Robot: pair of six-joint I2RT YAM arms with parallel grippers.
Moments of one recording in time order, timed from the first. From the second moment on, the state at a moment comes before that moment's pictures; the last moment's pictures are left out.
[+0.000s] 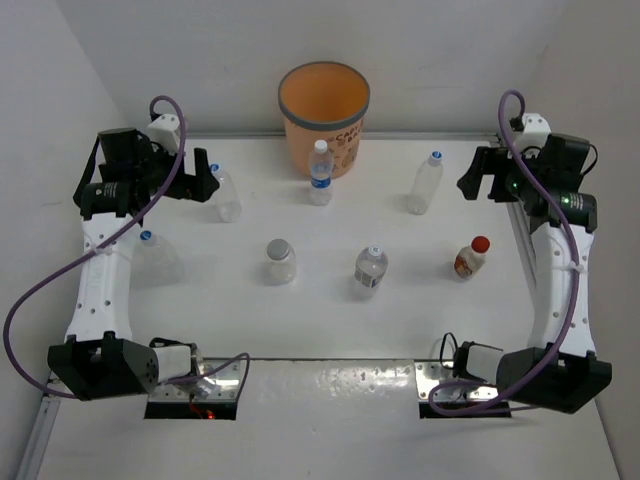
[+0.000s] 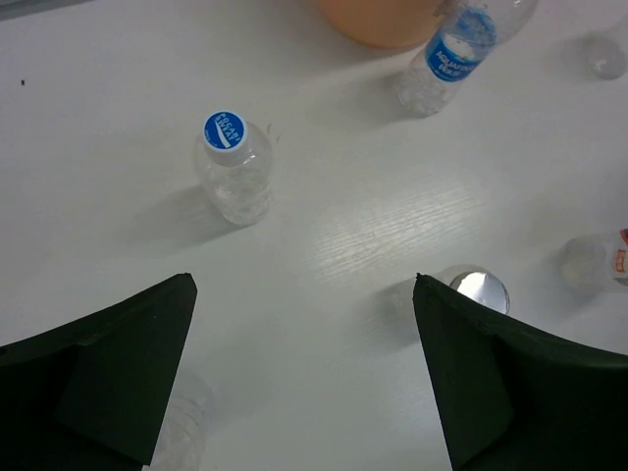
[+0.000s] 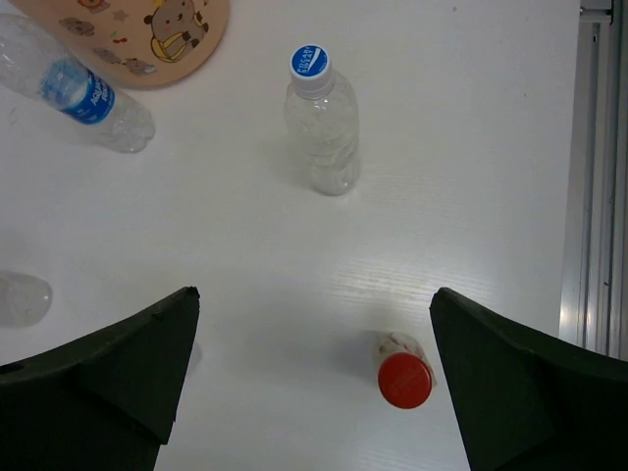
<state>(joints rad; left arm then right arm) 0.14 1.23 1.40 -0.72 0.44 0.15 -0.26 1.20 1.33 -0.72 -0.39 -0.10</state>
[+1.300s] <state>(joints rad) 0.14 1.29 1.43 -0.70 0.56 0.14 -0.01 1.72 1.37 -0.22 -0.06 -0.04</state>
